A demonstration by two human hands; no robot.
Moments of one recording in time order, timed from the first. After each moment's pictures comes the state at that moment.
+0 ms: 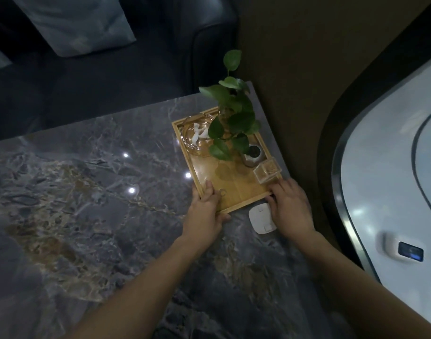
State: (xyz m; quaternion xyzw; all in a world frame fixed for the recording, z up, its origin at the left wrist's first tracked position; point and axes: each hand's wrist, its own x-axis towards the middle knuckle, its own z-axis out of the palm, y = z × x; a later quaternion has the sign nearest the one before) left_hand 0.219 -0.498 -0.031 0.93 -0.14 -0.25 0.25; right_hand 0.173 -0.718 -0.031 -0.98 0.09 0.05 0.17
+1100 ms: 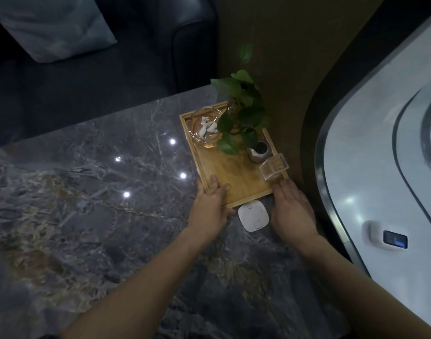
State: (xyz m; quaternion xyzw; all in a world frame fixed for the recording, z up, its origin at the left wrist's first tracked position) left_hand 0.228 -0.538 -0.028 0.92 -0.19 -0.26 0.22; right_hand 0.150 -0.733 -0.025 -0.98 0.12 0.11 0.08
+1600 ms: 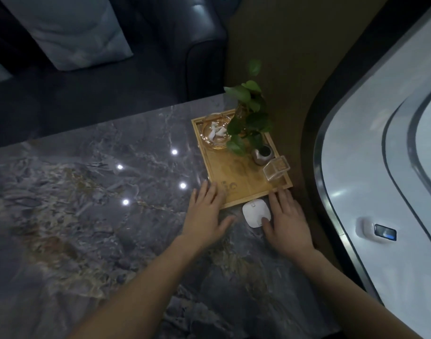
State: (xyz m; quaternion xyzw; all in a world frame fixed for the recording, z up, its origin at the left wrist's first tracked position) left_hand 0.202 -0.499 -0.019 0.93 -0.26 -0.20 0.18; right_hand 0.115 -0.707 -0.017 -0.97 0.12 0.14 0.12
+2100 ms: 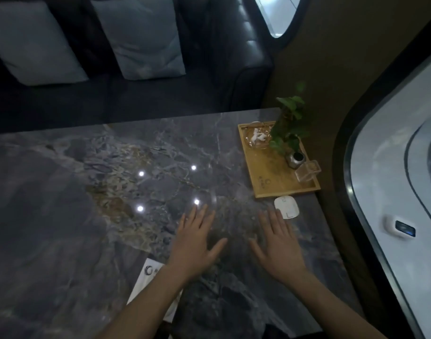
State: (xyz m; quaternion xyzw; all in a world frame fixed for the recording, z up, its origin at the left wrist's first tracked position) left_hand 0.095 -0.359 0.017 0.95 -0.16 -0.16 0.20; right_hand 0.051 -0.586 0.014 -0.99 0.02 0.11 0.13
